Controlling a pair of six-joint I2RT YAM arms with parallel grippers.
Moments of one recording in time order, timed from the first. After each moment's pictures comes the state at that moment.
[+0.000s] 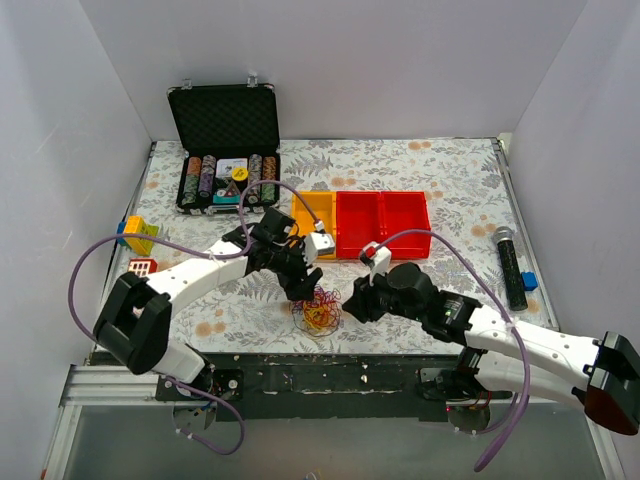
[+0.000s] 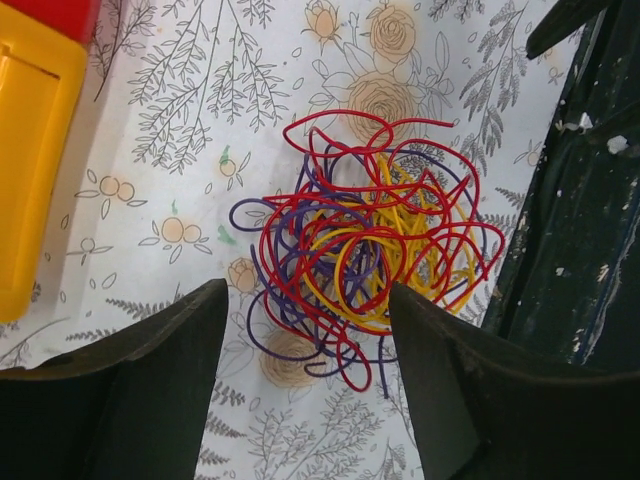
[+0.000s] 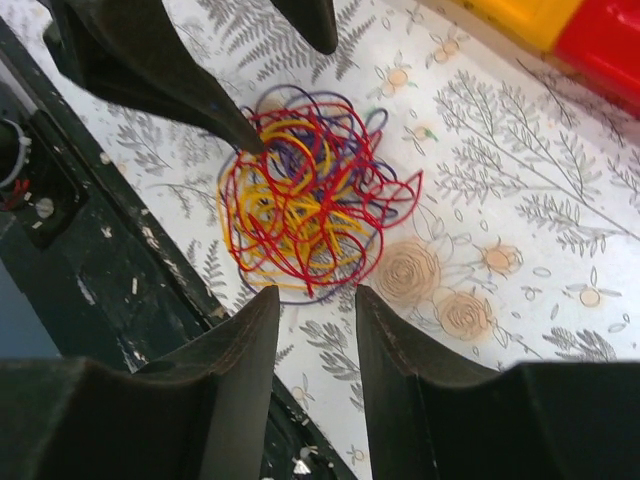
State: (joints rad) left arm -0.65 1.43 0.93 -0.50 0.54 0.38; right arm 1.02 0.93 0.51 -0.07 -0.04 0.39
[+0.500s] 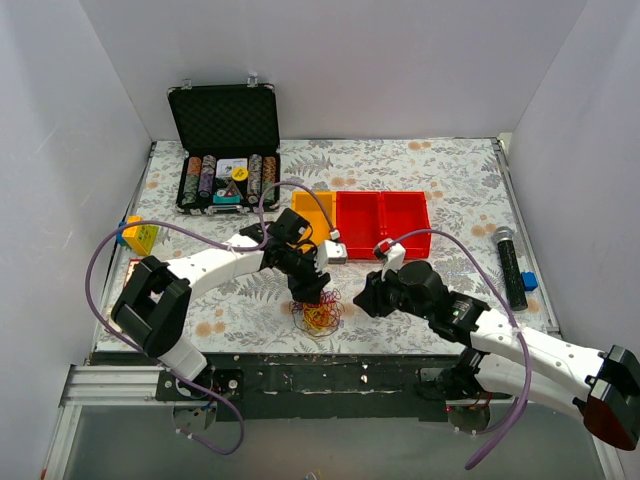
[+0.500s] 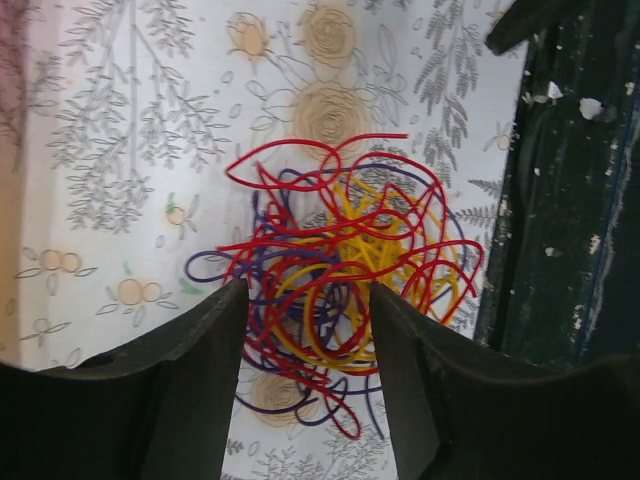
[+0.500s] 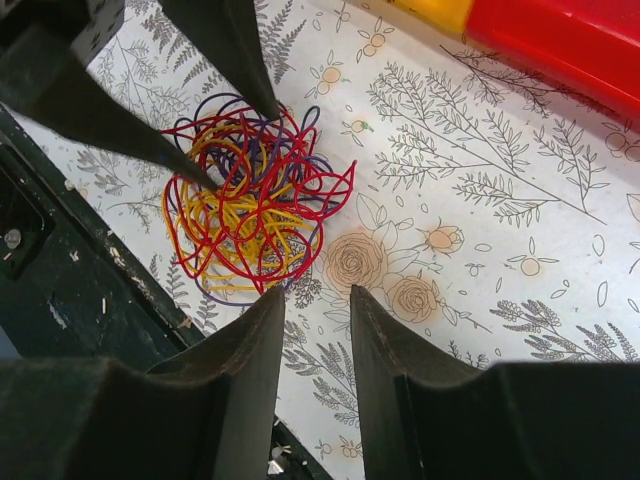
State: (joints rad) left arm -0.69 1.58 1.02 -0.53 0.62 0.52; right arm 0.92 0.86 0.44 -0.09 -0.04 0.42
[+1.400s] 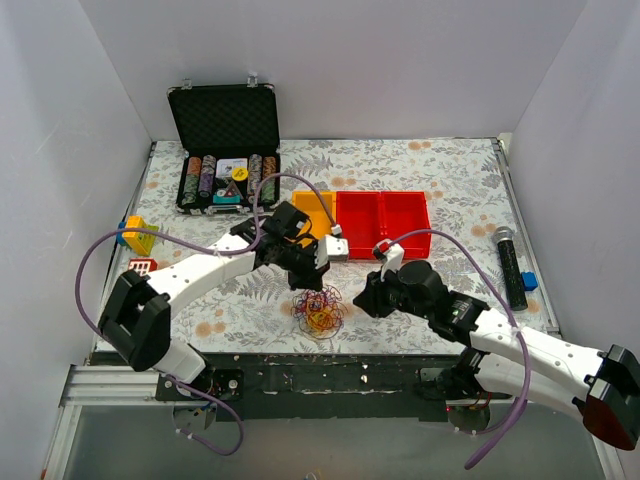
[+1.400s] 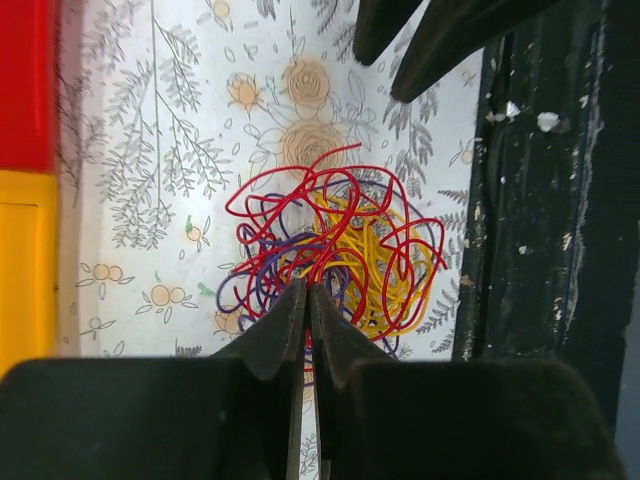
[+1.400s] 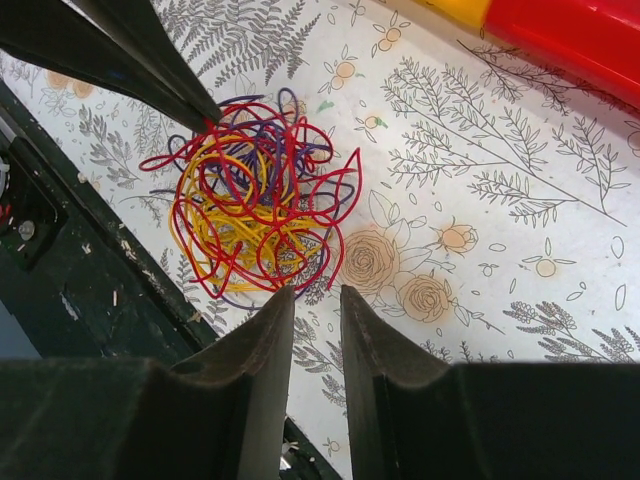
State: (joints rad) left arm -0.72 1.51 1.07 -0.61 0.62 0.58; right arm 0.91 0.86 0.44 -0.08 -0.08 0.42
